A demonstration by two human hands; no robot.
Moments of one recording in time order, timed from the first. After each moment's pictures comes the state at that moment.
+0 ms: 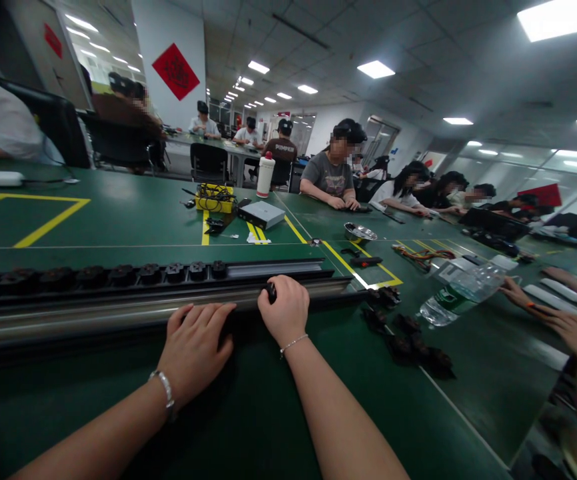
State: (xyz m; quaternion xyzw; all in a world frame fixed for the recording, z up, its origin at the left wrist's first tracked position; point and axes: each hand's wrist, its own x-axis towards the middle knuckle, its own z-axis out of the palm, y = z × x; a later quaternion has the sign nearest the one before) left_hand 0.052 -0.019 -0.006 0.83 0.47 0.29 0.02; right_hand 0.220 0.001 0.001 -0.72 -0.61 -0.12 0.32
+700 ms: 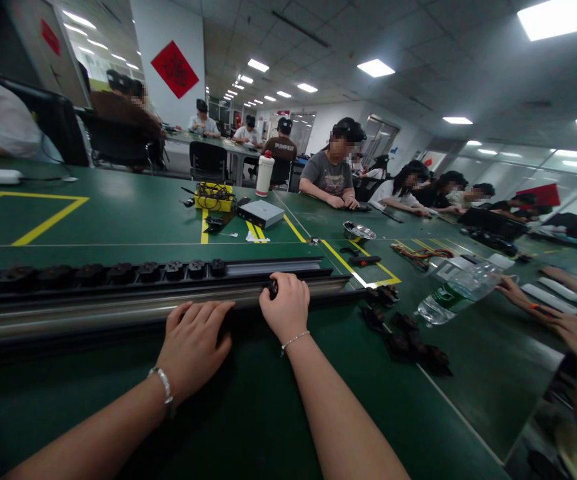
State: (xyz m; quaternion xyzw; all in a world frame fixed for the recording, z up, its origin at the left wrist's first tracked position) left_hand 0.052 -0.019 -0.006 0.83 0.48 0.28 0.02; right_hand 0.226 0.003 0.003 -0.72 -0.60 -0.12 0.32
